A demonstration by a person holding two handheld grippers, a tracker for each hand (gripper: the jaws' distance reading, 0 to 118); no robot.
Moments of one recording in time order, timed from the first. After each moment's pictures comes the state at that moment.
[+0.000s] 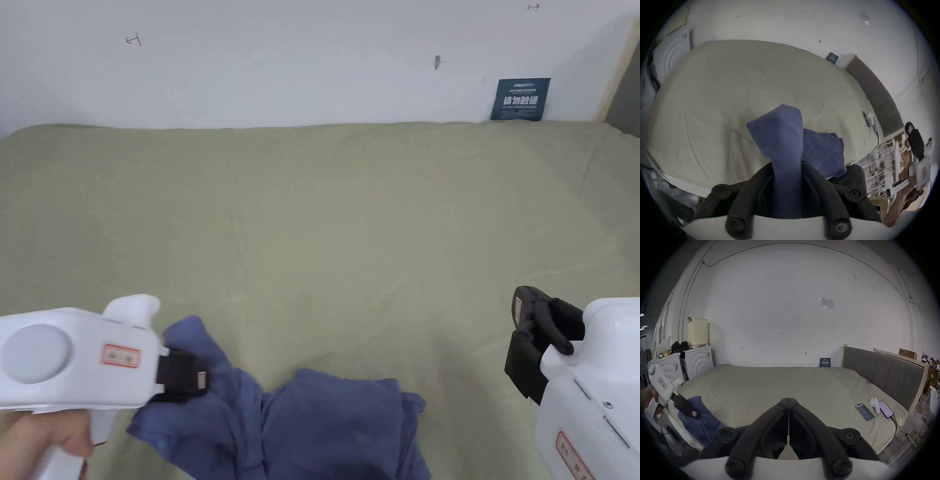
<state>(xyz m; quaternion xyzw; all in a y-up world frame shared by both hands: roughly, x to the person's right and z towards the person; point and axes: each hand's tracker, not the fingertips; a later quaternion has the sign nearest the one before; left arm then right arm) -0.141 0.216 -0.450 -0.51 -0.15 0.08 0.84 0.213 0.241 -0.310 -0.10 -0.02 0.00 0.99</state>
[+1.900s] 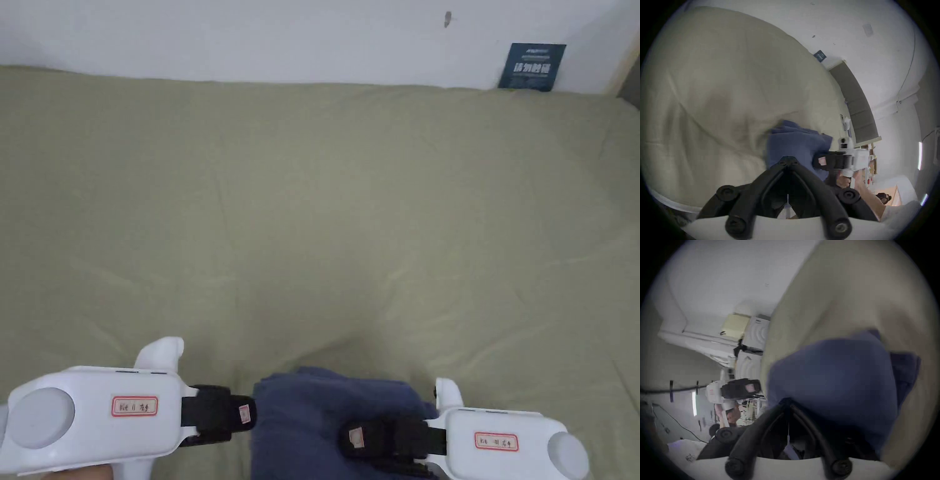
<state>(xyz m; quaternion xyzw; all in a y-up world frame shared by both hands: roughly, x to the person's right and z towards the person) -0.171 0.100 -0.486 -0.53 -0.26 0.25 0.77 0.228 -0.011 -0.464 -0.50 0.32 -0.43 0.68</state>
